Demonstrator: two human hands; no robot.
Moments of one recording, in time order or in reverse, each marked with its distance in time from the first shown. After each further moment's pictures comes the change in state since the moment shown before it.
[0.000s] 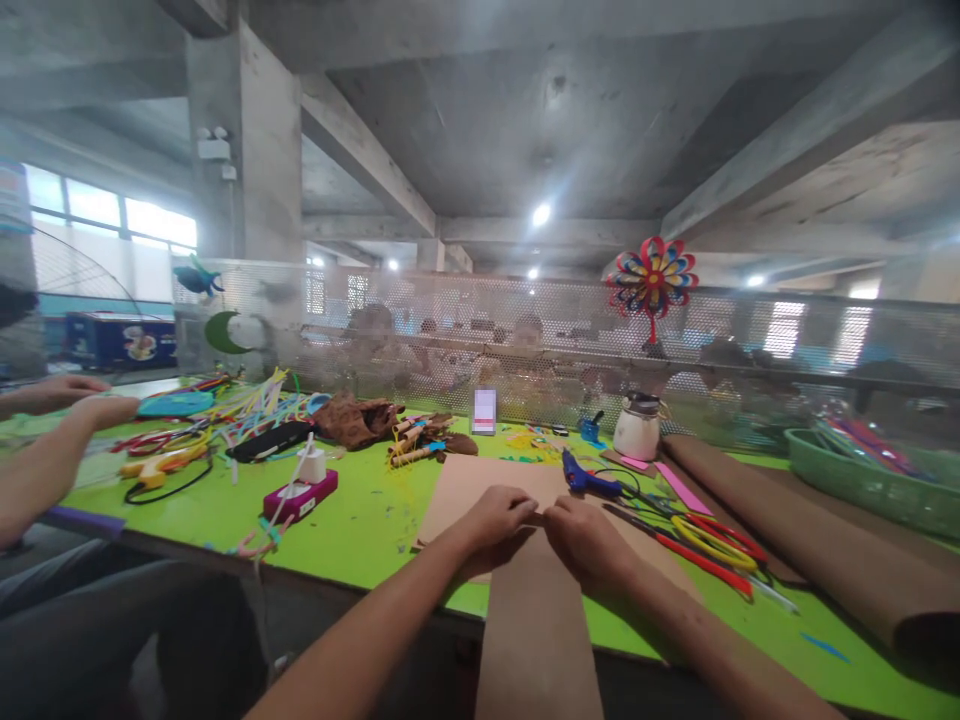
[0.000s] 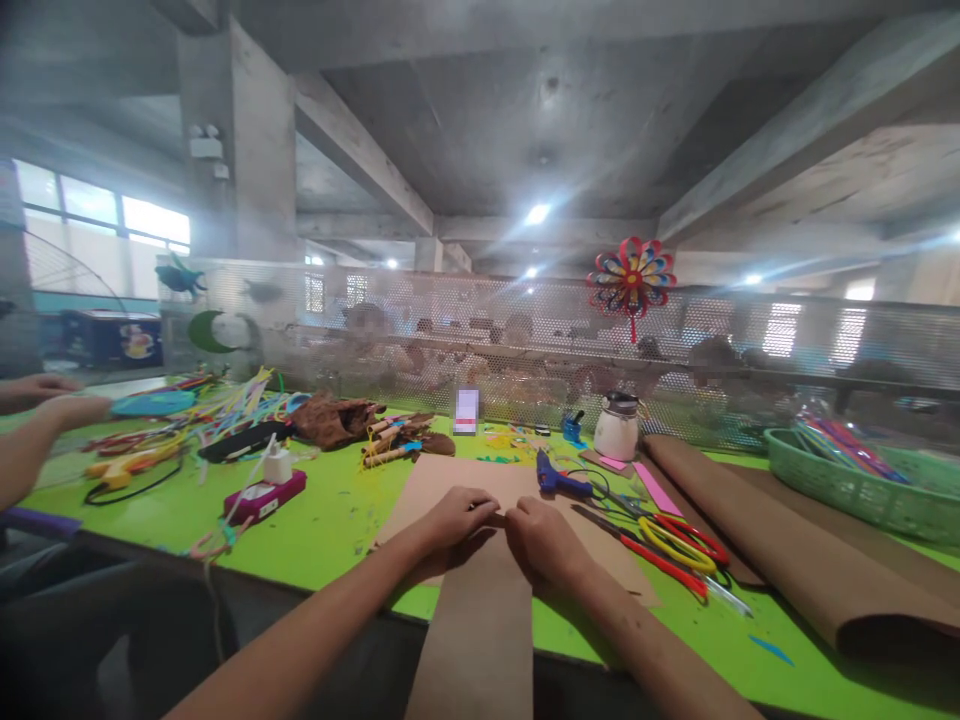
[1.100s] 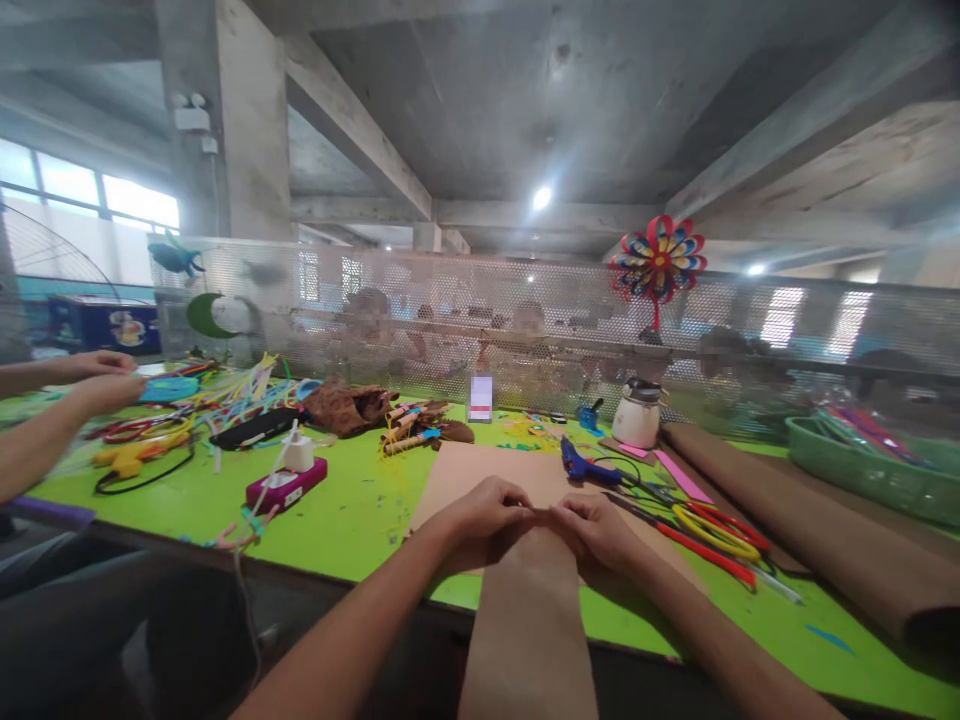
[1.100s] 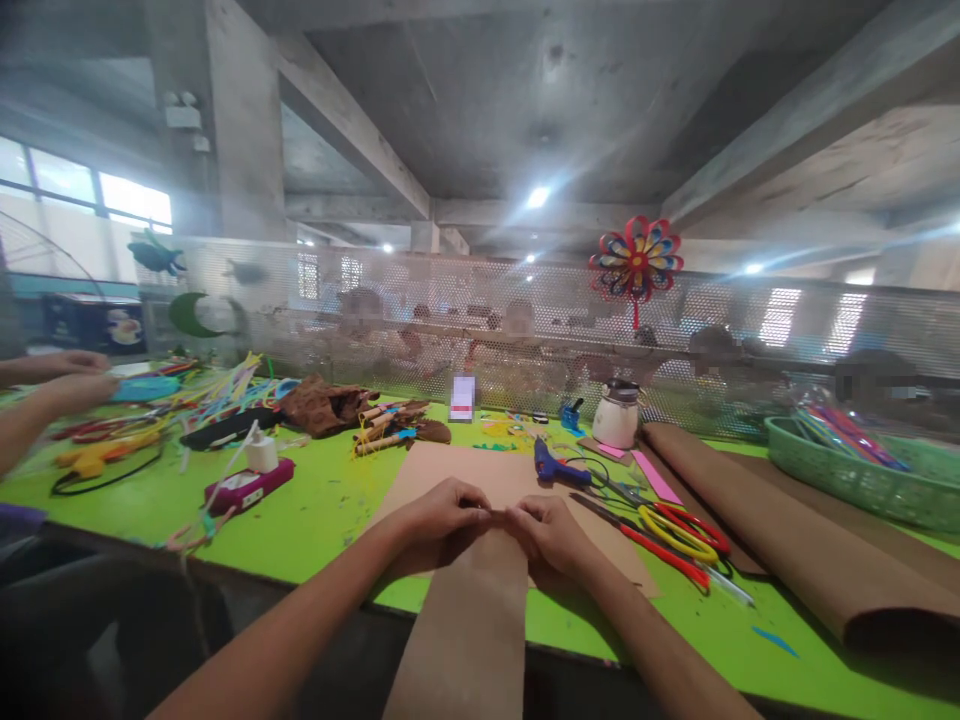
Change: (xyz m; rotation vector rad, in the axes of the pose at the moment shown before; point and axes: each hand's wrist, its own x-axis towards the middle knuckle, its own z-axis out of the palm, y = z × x) left_hand -0.006 0.002 -0.009 -0.182 -0.158 -0.034; right_hand -0.011 0.003 -0.008 0.887 0.023 0.299
